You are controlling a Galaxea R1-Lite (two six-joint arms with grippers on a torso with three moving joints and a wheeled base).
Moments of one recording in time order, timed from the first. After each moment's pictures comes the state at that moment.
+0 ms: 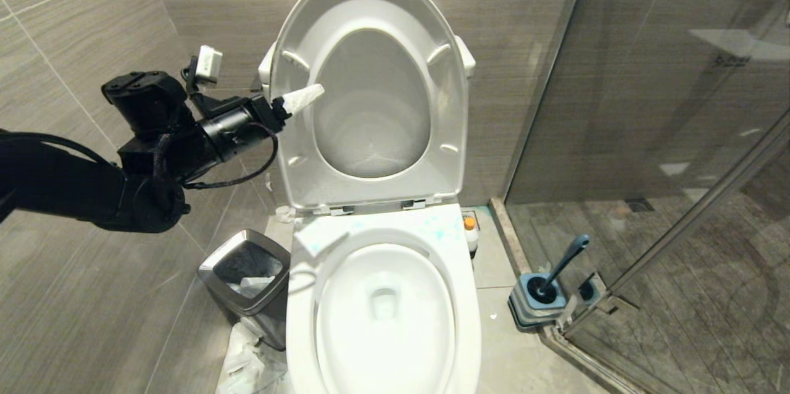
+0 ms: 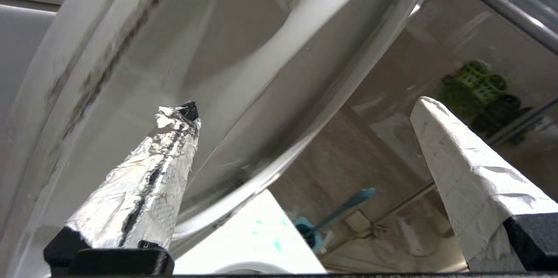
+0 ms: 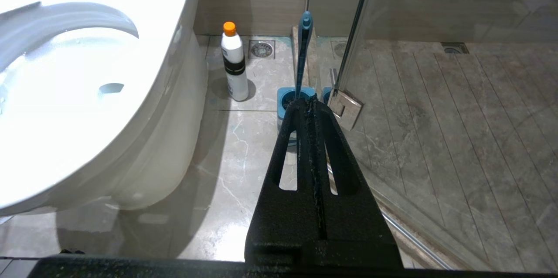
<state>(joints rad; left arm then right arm) -0.14 2.01 -1.26 -1.04 -0.66 -0.53 0.00 0.00 -0.03 0.06 0.00 0.00</state>
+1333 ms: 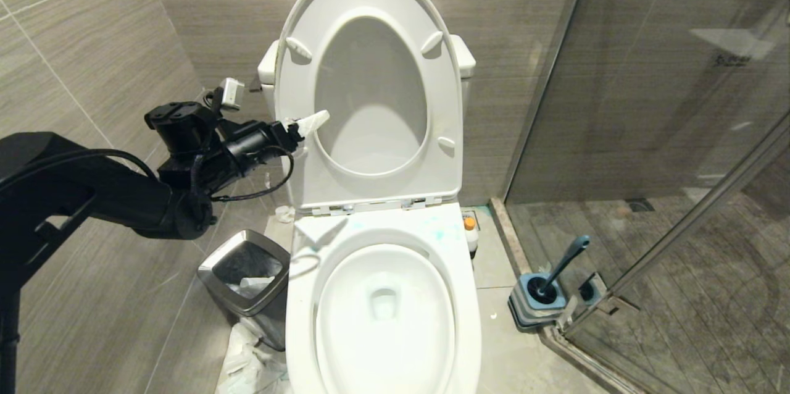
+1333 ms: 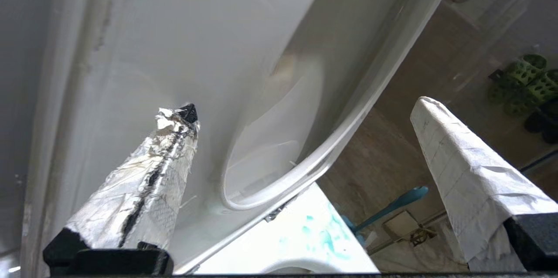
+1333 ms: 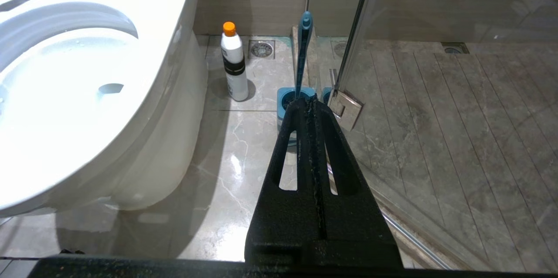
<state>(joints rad) -0.12 2.16 -1.33 -1.08 -0.62 -0.46 0.00 0.00 -0.03 0.06 0.00 0.00</state>
